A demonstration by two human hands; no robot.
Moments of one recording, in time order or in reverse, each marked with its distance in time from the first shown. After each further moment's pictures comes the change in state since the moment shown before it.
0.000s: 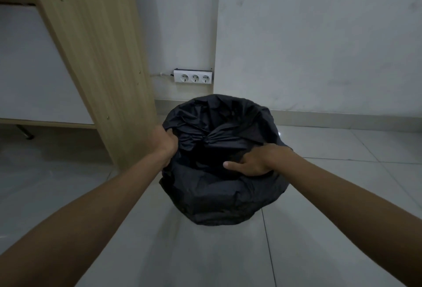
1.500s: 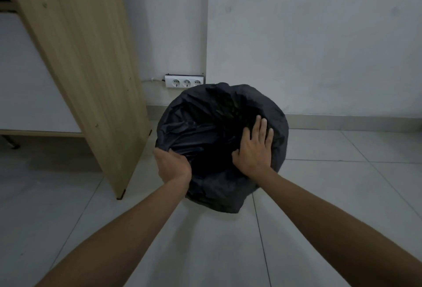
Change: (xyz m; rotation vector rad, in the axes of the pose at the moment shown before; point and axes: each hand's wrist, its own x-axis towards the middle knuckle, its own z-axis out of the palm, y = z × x) left_hand -0.071 0.006 0.041 -0.266 0.234 -0.094; right_hand 0.054 0.000 0.038 0.317 0.869 0.374
